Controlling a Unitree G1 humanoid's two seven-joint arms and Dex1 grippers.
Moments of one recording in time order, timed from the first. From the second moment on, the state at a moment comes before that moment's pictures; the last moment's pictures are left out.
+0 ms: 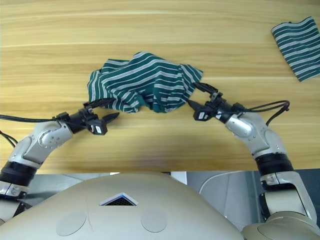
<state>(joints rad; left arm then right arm) 0.14 0.72 -0.32 0.03 0.56 -0.60 -0.40 0.02 -0.77 0.25 0.29 -0.54 -0.68 0.24</state>
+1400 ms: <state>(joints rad) 0.03 0.68 -0.38 0.13 0.54 -0.58 -0.33 0.03 -0.77 0.27 0.28 -0.52 -0.70 0.22</state>
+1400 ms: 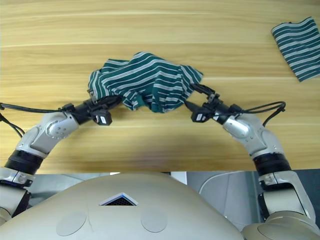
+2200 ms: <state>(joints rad) 0.08 0.67 -0.27 0.16 0.49 -0.50 -0.22 -0.02 -0.77 0.29 0.36 -0.51 -0.71 0.21</state>
